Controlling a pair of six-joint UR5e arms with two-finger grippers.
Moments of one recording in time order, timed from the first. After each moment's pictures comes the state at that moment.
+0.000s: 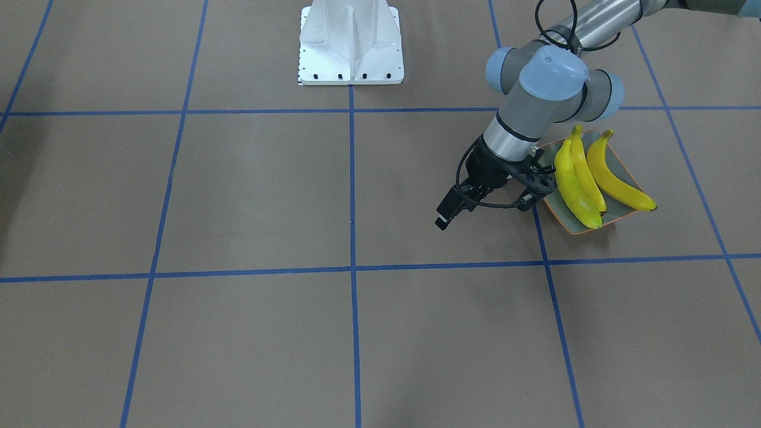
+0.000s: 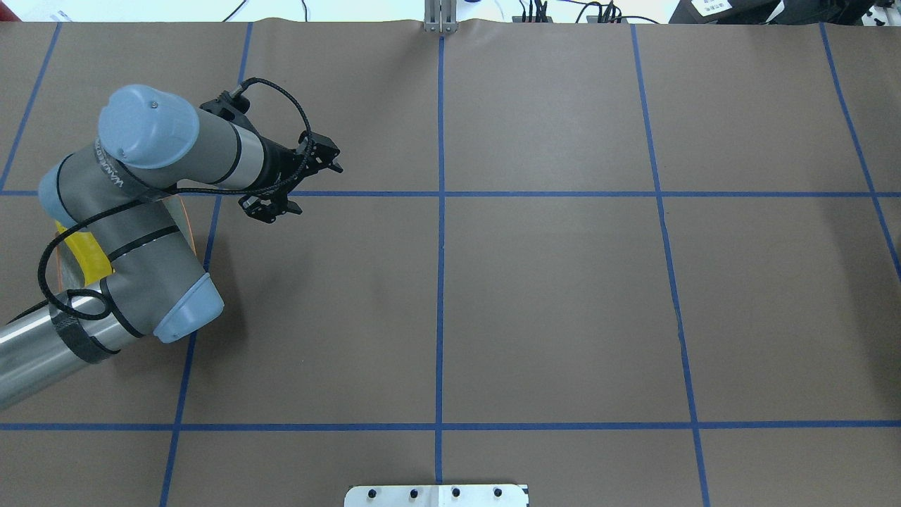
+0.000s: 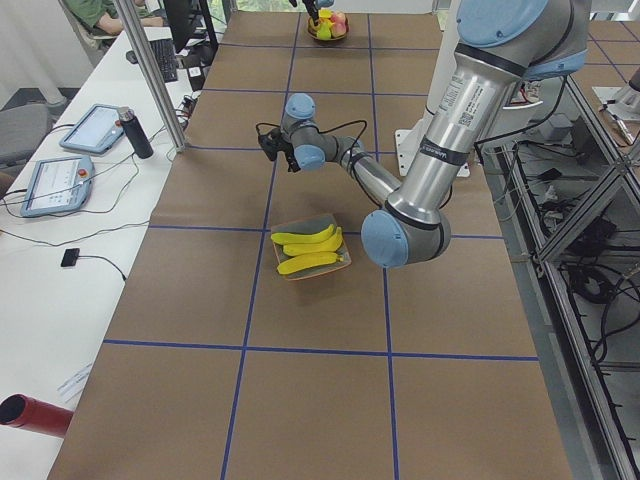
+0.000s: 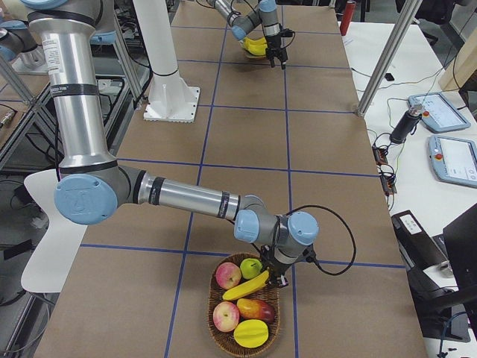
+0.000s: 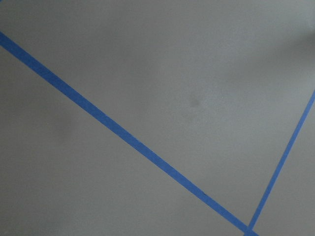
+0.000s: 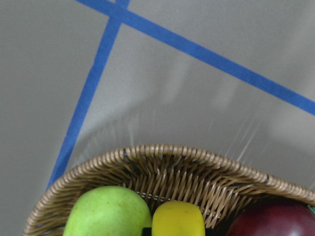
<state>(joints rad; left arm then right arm) -0.73 -2.06 -1.63 -2.12 -1.93 -1.87 1.48 -1.45 1.26 -1.55 2.22 -0.47</state>
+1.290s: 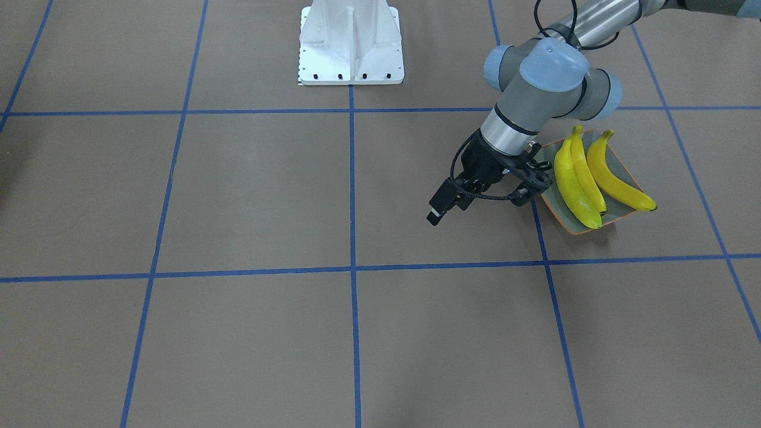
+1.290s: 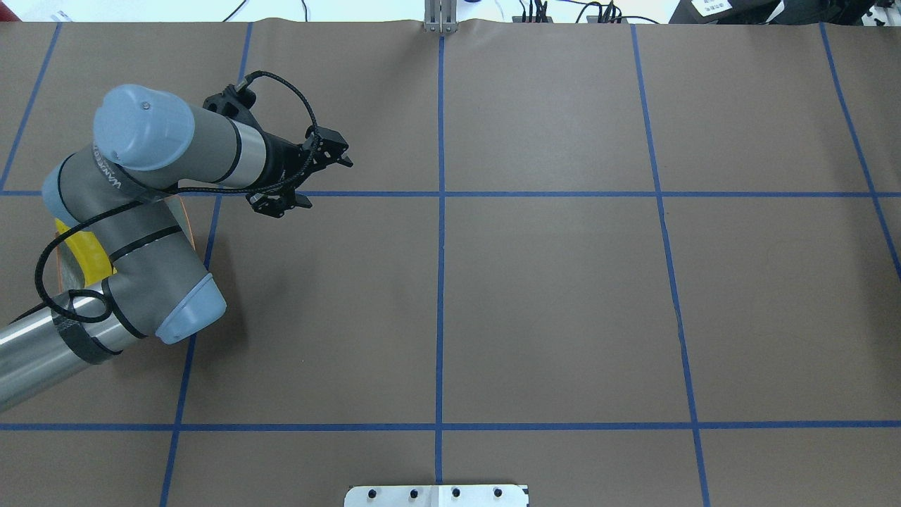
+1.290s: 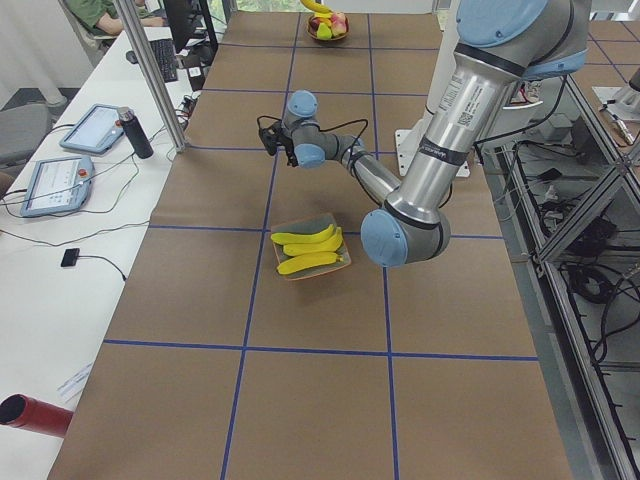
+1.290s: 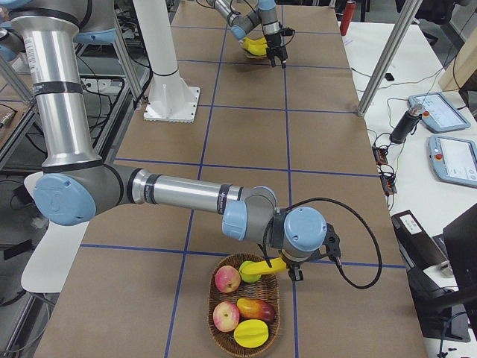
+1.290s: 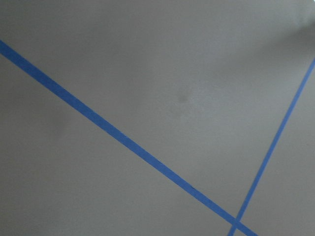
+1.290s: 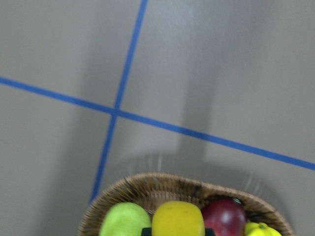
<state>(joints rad) -0.72 -2.07 -1.64 -2.19 -1.92 -1.85 1.73 -1.42 1.38 -1.62 2.56 -0.30</state>
